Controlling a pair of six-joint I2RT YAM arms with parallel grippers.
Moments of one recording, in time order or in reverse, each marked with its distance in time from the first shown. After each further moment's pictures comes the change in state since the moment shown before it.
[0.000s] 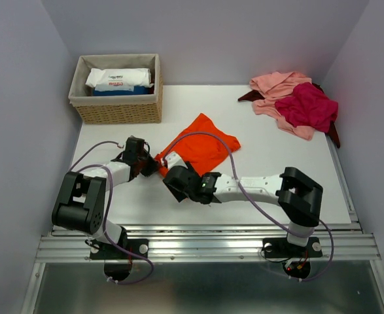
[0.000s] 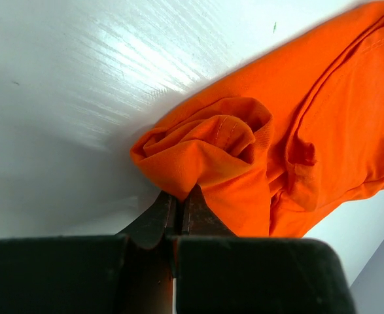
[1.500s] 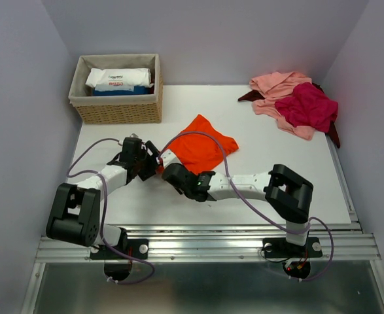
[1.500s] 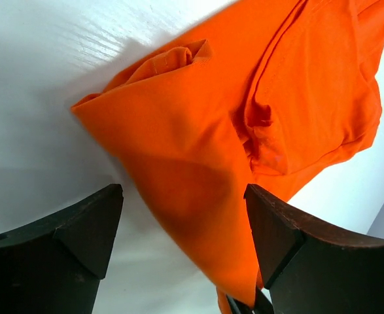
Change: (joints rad) left arm 0.000 -0.125 -0.010 -0.072 0.063 0.081; right arm 0.004 0.109 0.026 0.150 0.055 -0.139
